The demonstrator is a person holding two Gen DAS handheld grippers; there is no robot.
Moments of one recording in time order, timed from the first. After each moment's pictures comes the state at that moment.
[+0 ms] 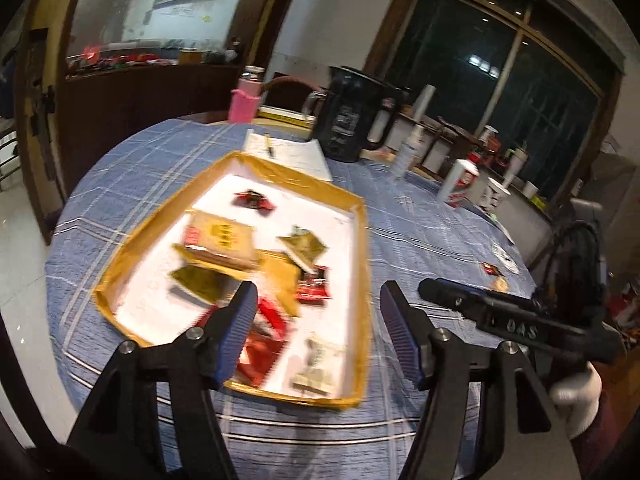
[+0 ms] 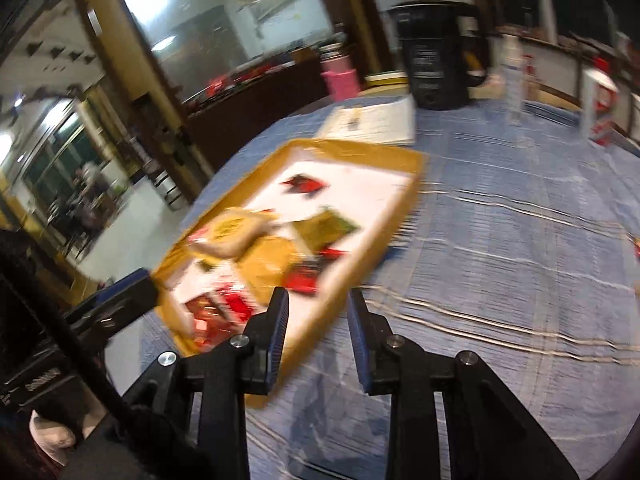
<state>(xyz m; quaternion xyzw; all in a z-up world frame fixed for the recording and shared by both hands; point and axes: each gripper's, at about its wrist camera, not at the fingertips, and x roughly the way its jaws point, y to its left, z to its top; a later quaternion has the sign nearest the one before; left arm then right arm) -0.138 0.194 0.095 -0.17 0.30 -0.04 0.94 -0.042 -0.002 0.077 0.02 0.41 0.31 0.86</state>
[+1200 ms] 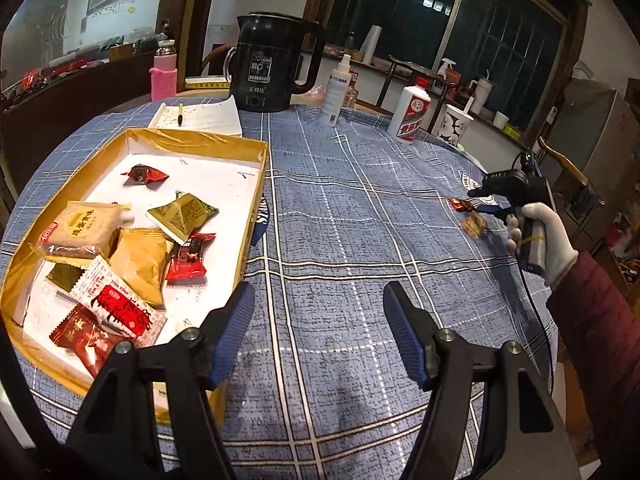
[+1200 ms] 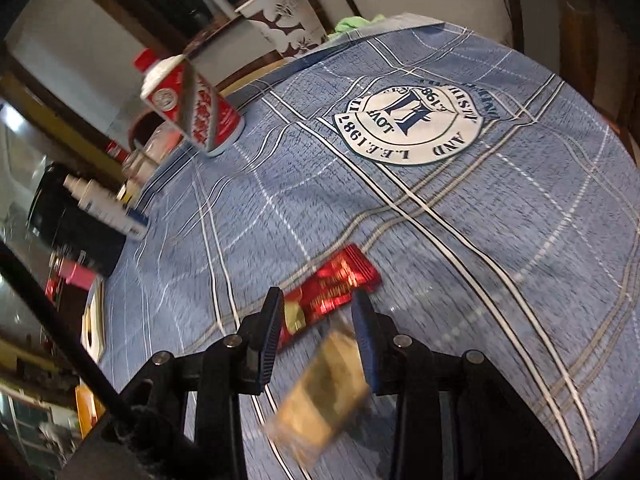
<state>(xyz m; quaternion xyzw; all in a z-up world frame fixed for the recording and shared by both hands) -0.092 0.090 0.071 -0.09 0.37 -0.10 0.92 0.132 -0.335 0.026 0.30 0.44 -0.06 0.84</state>
